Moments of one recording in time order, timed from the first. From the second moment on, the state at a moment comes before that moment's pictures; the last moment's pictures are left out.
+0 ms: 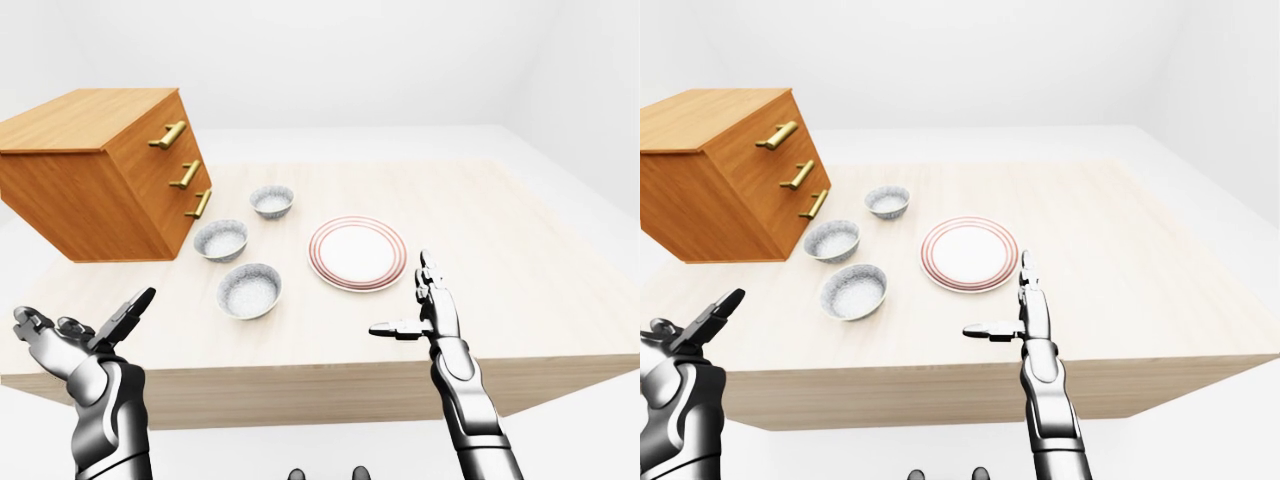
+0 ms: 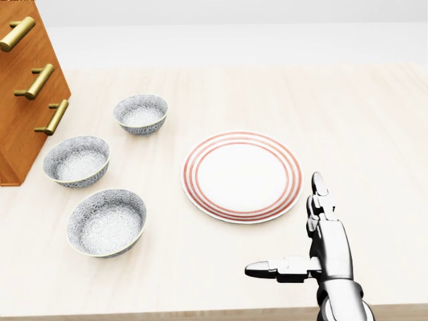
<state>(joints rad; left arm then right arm) -0.07 0.20 0.53 0.01 -0.44 0.09 0.52 -0.03 -0.03 -0.05 0.05 -0.03 0.04 -0.02</state>
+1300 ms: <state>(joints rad) -0.08 0.20 0.52 0.00 -0.44 0.09 0.52 -0.02 -0.03 -0.05 0.05 -0.03 0.02 -0.02</state>
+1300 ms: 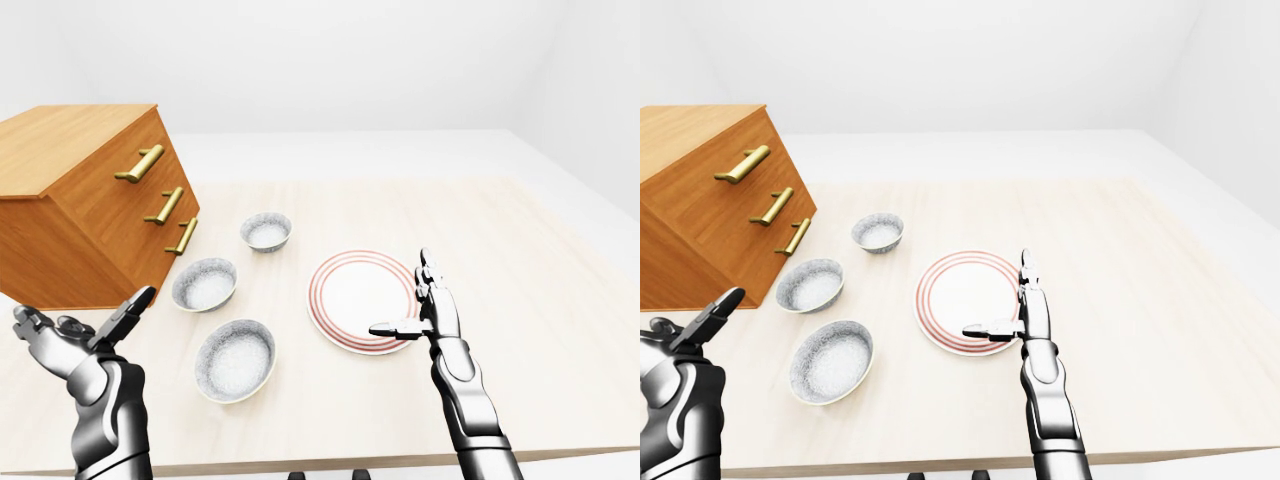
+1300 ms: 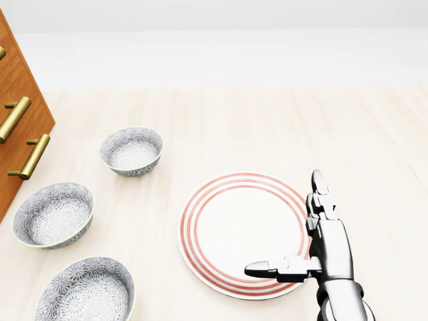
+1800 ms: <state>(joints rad) -0.08 0.20 0.52 0.00 -0.44 0.09 0.52 0.01 -0.02 -0.04 -0.11 -0.07 0.09 -0.02</state>
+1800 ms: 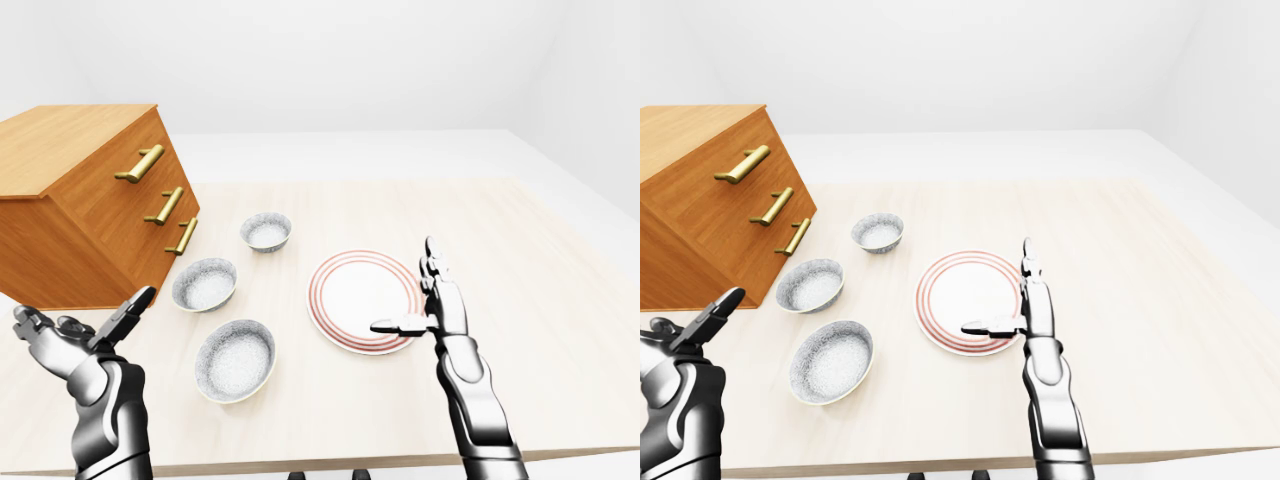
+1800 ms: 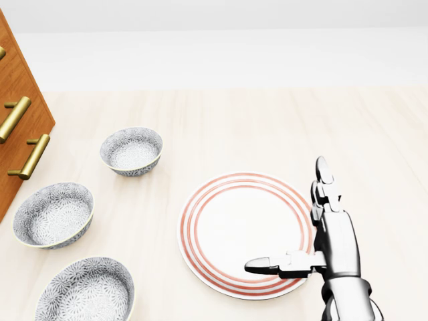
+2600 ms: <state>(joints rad) -0.08 0.20 0.53 0.00 -0.45 0.09 0.52 -0.20 -0.07 0.06 -0.59 -1.05 0.09 0.70</state>
